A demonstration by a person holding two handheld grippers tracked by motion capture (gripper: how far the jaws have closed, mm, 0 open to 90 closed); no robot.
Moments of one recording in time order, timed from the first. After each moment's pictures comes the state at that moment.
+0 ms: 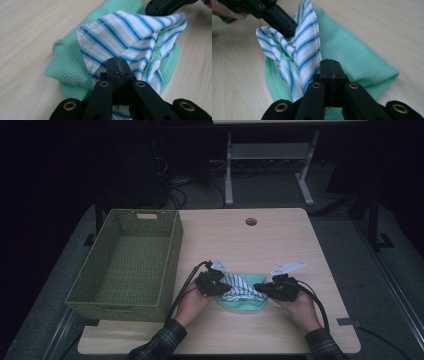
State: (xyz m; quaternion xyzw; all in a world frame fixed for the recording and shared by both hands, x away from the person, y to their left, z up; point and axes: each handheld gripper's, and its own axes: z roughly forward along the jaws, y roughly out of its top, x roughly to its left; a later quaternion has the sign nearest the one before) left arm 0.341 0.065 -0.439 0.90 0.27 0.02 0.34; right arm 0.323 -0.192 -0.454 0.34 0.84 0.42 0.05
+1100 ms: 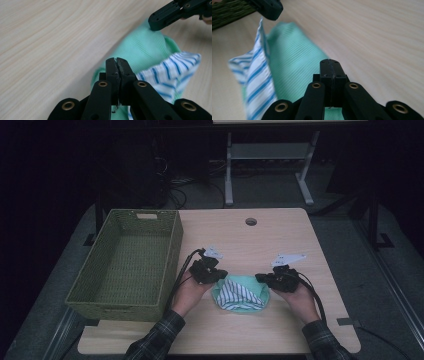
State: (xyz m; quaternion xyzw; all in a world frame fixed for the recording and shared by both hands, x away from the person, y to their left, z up) left arm 0.368 0.076 -0.415 0.88 0.30 0.06 0.37; right arm 0.346 -0.196 -0.443 0.35 0.83 0.42 0.09
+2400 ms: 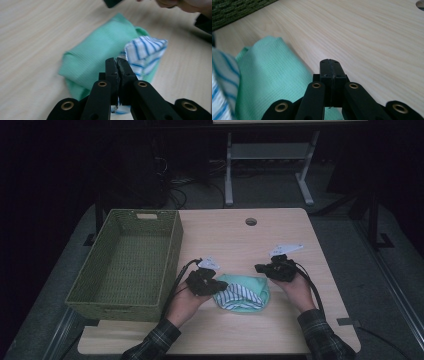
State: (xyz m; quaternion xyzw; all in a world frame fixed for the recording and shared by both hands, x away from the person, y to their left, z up) left arm 0.326 0.086 -0.414 0.88 0.28 0.01 0.40; right arm 0.377 -0.195 -0.441 0.36 0.83 0.42 0.10
